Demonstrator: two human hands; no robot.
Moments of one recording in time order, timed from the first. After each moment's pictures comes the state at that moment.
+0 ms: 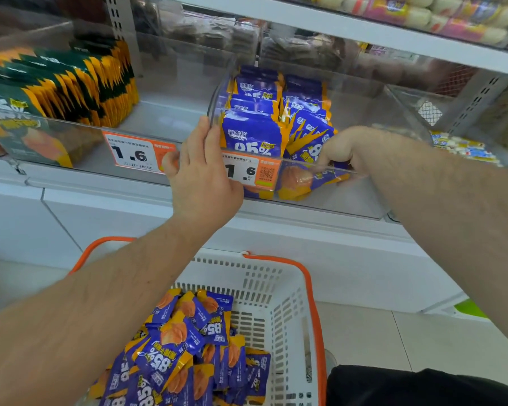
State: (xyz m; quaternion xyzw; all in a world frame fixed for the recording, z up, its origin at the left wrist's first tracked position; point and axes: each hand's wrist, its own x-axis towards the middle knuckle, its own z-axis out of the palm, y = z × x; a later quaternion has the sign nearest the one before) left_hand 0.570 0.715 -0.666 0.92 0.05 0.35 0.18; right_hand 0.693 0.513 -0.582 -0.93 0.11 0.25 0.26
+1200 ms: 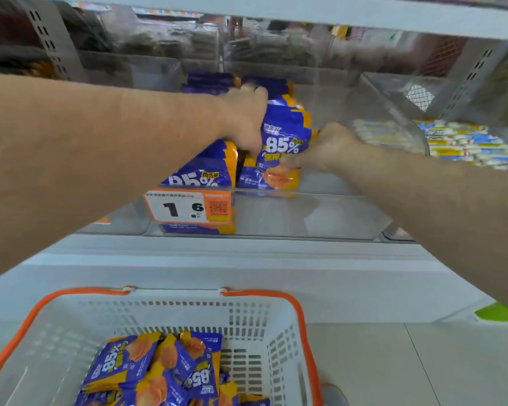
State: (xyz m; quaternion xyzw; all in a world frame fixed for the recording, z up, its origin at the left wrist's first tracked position) left_hand 0.755 0.646 -0.571 0.99 -0.13 0.02 0.00; right_hand 0.738 0.482 -0.604 -0.96 0.05 0.05 0.28
